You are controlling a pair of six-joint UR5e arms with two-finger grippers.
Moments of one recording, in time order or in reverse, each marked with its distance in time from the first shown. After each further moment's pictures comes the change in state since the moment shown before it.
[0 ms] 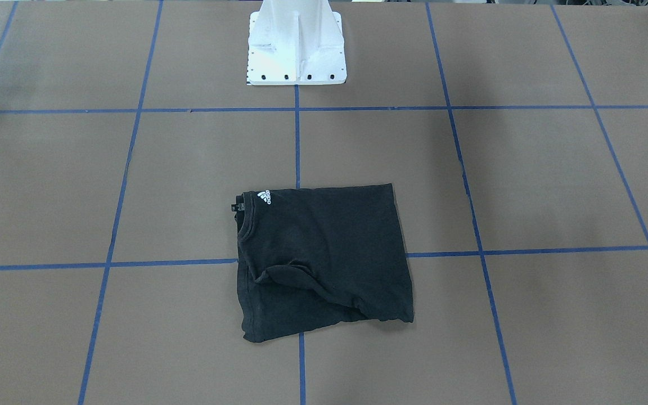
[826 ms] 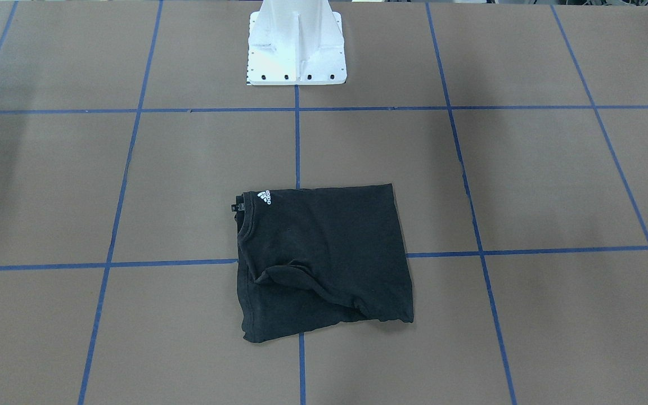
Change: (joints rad) left arm 0.001 -0.002 0.011 -0.008 0.009 0.003; right arm -0.173 0.007 0.163 -0.031 0.006 0.176
